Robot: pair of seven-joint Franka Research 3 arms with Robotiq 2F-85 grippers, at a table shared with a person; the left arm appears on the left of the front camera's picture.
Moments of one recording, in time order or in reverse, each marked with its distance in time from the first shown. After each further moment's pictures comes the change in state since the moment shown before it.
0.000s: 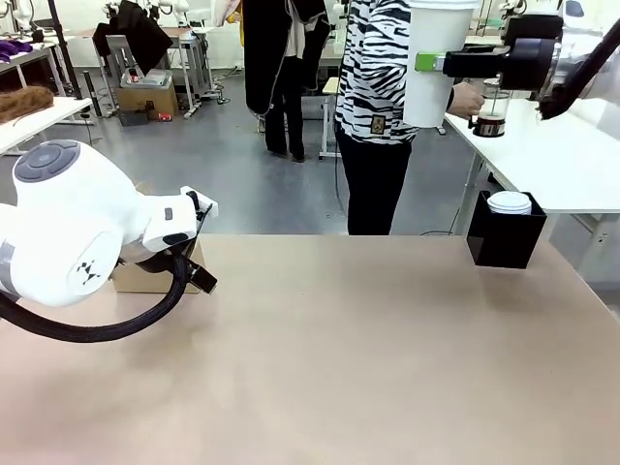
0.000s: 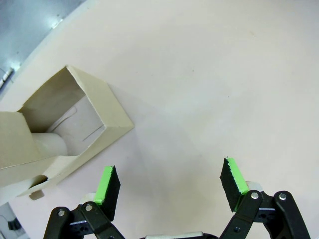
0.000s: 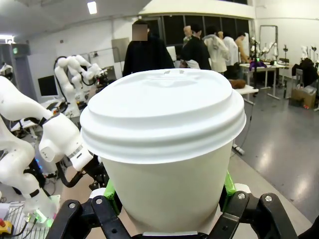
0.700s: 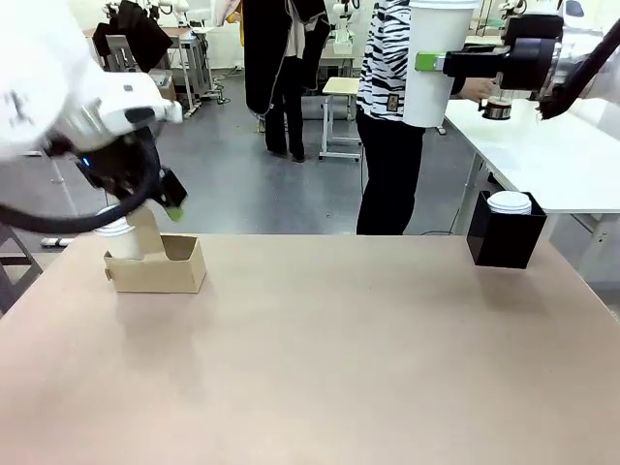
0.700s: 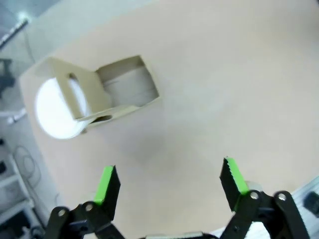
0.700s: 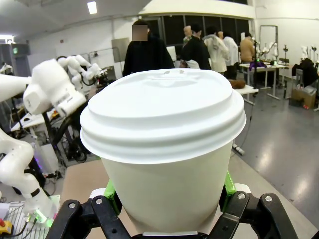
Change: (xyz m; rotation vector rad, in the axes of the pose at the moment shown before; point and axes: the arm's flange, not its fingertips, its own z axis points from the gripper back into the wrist) left arm 0.072 0.045 0.148 0.034 0.143 0.248; right arm 0.000 0.000 0.000 0.000 0.000 0.001
